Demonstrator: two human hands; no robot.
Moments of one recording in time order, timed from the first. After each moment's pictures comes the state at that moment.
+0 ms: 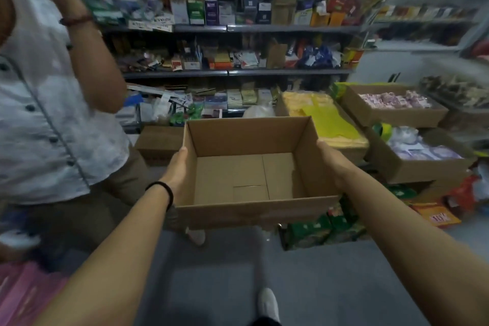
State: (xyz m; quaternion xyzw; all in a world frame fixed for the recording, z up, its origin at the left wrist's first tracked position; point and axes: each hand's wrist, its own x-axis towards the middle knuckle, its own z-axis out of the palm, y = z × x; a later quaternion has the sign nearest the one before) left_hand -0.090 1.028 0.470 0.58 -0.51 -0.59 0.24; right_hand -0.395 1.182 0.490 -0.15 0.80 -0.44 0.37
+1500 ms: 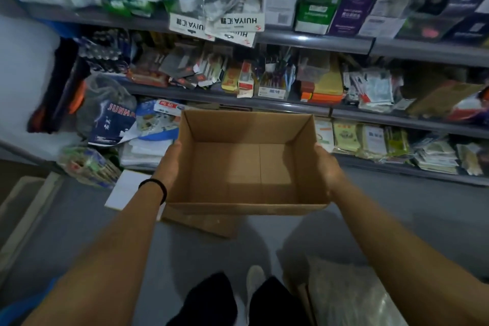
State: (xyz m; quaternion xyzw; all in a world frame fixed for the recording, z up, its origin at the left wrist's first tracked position) left_hand -0.158 0.117 0.358 0.66 -0.37 -0.60 0.26; right_hand -0.483 0.212 0.374 -0.15 0.79 -0.37 0.47
